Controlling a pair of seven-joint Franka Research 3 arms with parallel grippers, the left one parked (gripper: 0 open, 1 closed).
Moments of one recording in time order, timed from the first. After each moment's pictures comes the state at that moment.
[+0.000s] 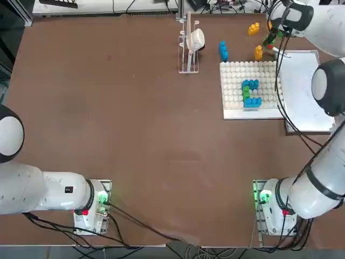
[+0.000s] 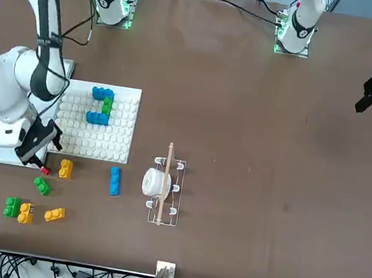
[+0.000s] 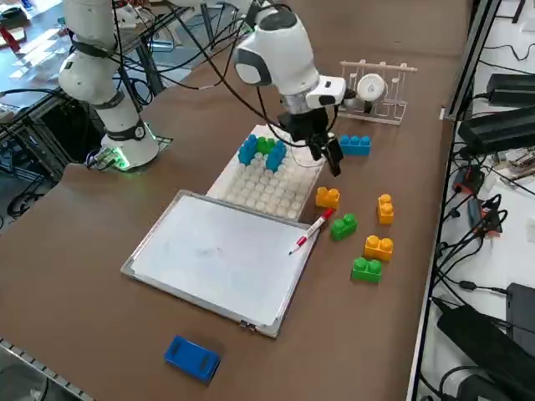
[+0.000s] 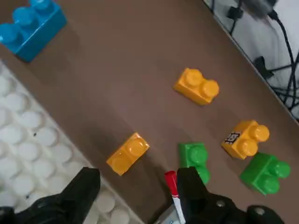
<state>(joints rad) 0.36 0.48 -0.44 -1.82 0.39 2.50 -1.09</state>
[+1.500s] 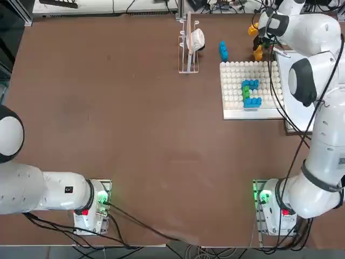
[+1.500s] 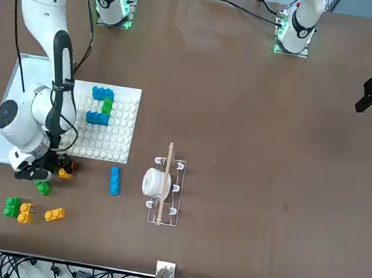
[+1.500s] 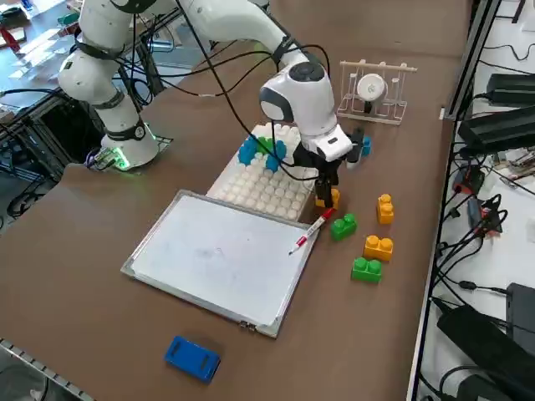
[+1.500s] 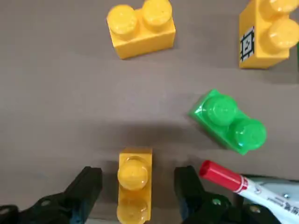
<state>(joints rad) 0.35 0.72 -0.43 -1.69 0.49 2.48 -0.40</state>
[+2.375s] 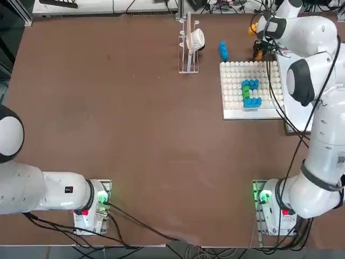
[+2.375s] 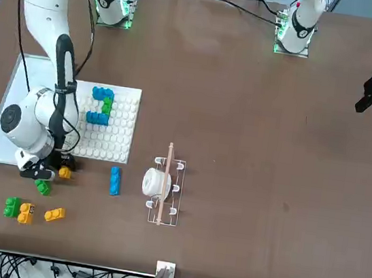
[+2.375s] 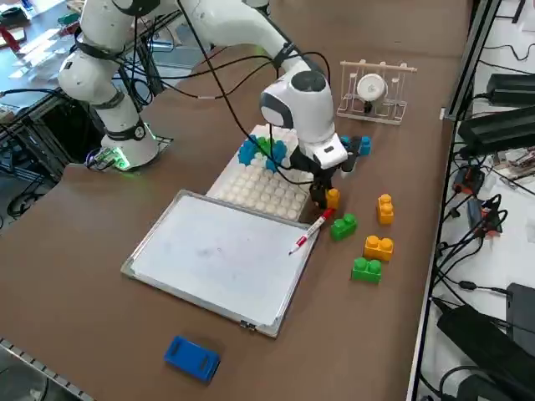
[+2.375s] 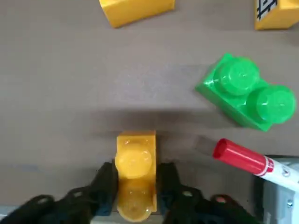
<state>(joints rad) 0.35 0.74 -0.43 -1.69 0.49 2.45 -0.36</state>
